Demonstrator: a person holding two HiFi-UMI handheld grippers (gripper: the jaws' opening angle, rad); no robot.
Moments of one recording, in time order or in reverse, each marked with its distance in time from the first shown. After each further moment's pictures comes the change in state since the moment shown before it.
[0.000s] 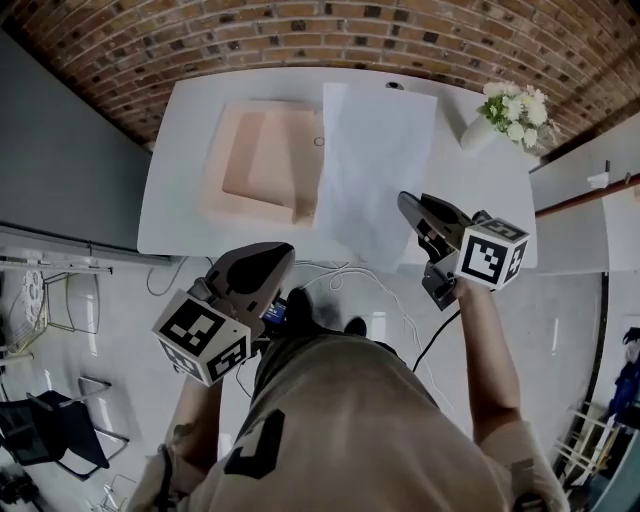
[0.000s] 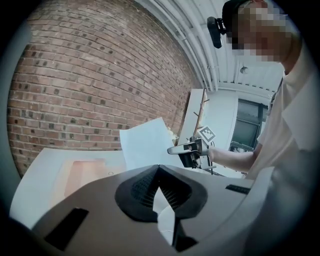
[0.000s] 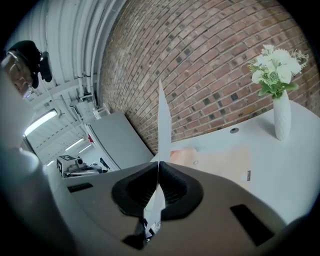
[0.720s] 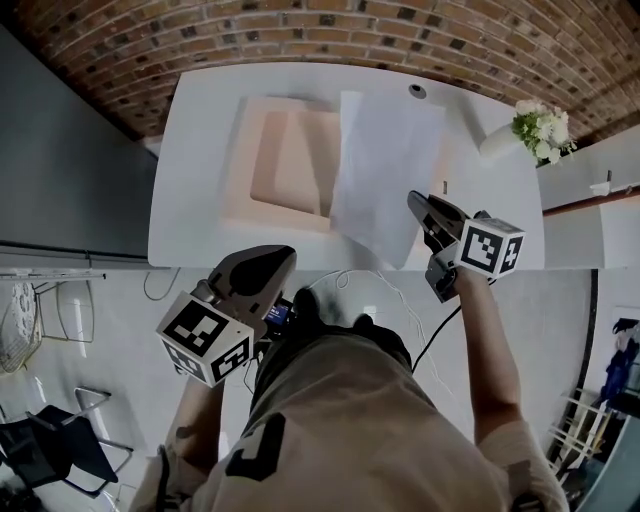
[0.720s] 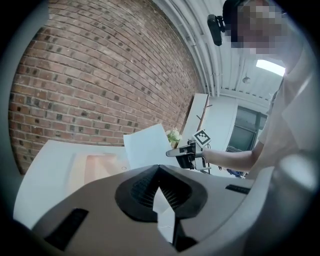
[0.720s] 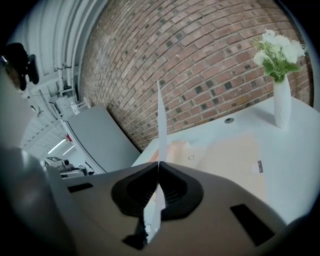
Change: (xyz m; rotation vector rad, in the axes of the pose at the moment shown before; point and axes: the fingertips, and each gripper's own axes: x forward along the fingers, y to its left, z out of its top) left arm -0.040 0.090 -0.021 -0.063 0.004 -0.050; right arm 0.082 -0.014 -0.021 0.074 0.038 -0.171
